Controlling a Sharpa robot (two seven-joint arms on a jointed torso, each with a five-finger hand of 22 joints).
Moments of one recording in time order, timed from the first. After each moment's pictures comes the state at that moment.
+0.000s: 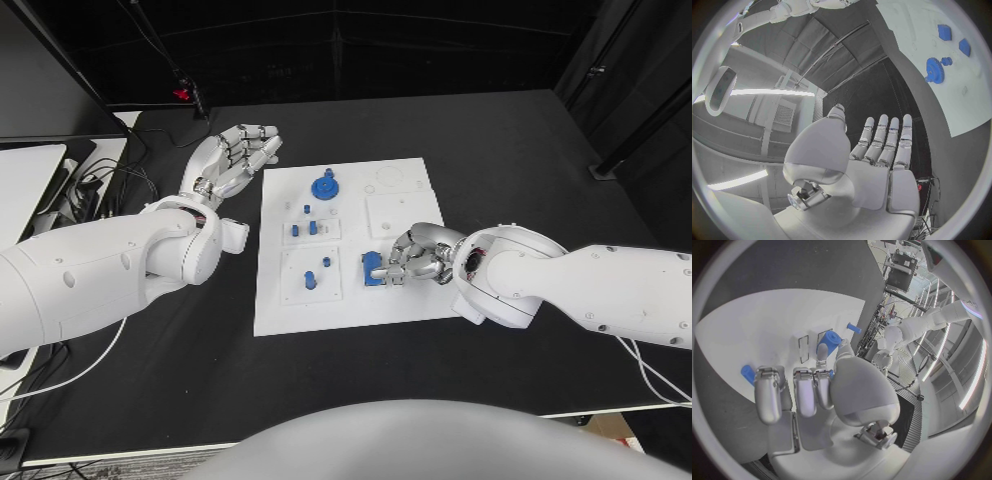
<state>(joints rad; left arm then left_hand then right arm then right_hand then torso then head) 1.25 -0.73 -0.24 1.32 -0.18 -0.47 0.68 1.26 0.08 -0.11 0.29 0.30 0.40 0.15 0.58 0.07 0.49 0.25 0.59 0.07 0.29 0.24 0.75 0.09 0.12 0.51 0.29 0.07 0.64 1.13 -0.93 -0.12 1.83 -1.04 -0.32 -0.50 1.29 0.08 -0.23 0.28 0.12 0.75 0.09 0.93 0.50 1.46 0.03 1.57 1.31 1.47 -0.03 1.57 1.31 0.01 1.47 0.08 1.57 1.31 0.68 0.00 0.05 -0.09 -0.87</state>
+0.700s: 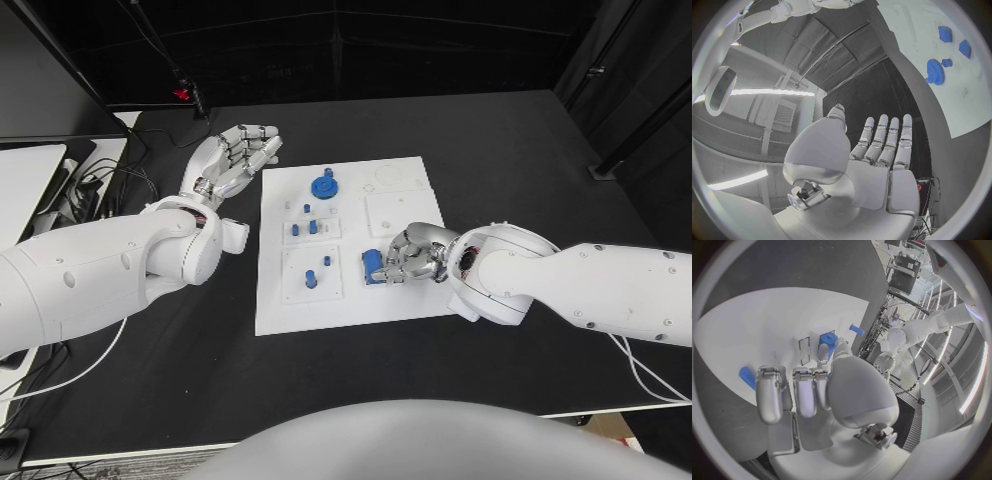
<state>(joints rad) 1.25 -0.73 -0.24 1.32 -0.18 -0.47 0.68 1.26 0.08 -0.12 0.29 0.30 0.40 0.15 0.58 0.07 0.49 0.25 0.59 0.07 0.29 0.24 0.75 0.09 0.12 0.51 0.29 0.07 0.64 1.13 -0.90 -0.12 1.80 -1.07 -0.31 -0.53 1.41 0.12 -0.18 0.27 0.28 0.74 0.06 0.92 0.55 1.47 0.01 1.58 1.31 1.47 -0.05 1.57 1.31 0.01 1.47 0.06 1.57 1.31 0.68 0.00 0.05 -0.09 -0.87</state>
